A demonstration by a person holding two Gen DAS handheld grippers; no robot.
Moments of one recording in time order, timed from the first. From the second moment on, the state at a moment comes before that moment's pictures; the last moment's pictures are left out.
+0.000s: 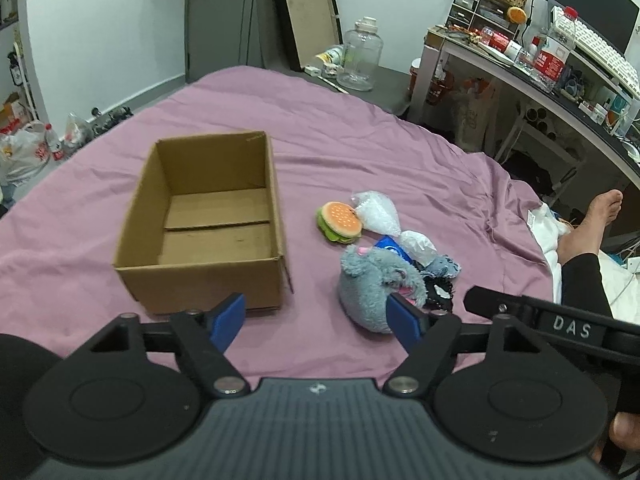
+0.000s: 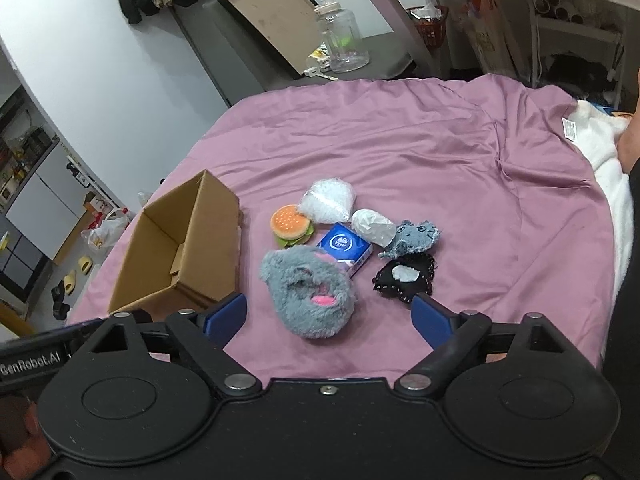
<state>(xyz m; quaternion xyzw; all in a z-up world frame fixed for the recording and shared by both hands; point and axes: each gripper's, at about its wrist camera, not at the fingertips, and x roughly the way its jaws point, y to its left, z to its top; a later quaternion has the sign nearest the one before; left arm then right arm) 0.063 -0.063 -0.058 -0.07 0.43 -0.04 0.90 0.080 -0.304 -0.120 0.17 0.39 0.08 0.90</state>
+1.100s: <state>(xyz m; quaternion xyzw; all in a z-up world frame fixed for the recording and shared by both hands) 0.150 -0.106 -0.157 -0.12 0.50 -0.07 0.85 0.144 -0.338 -0.216 0.36 0.45 0.12 0.81</state>
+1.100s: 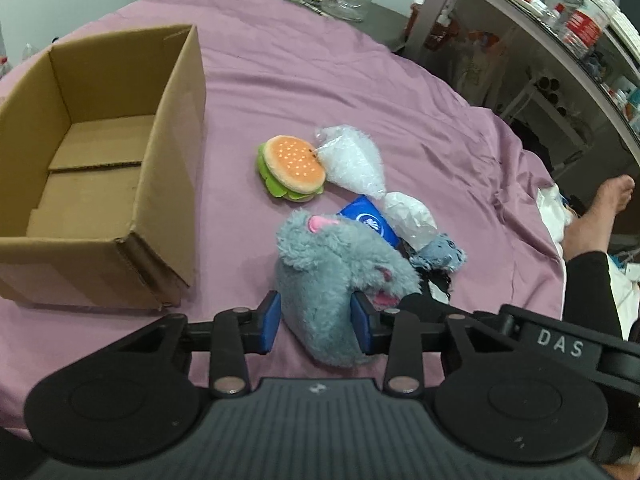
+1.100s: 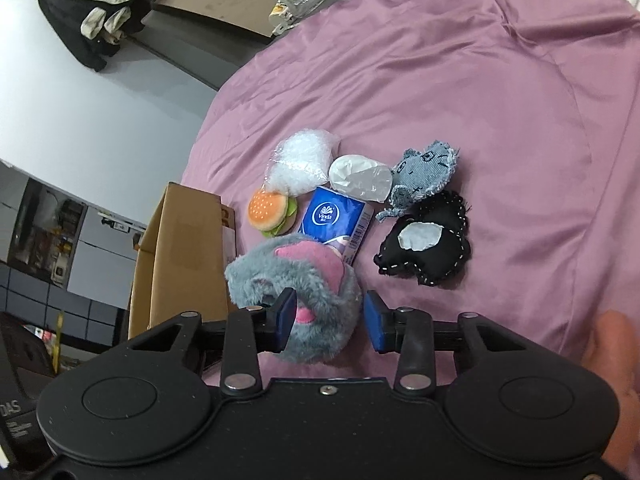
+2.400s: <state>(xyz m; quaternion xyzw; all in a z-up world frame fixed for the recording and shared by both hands) 0.120 -0.045 -0.074 -0.18 0.43 -0.08 0.88 0.121 -0.270 -0.129 0.31 0.38 0.17 0.86</state>
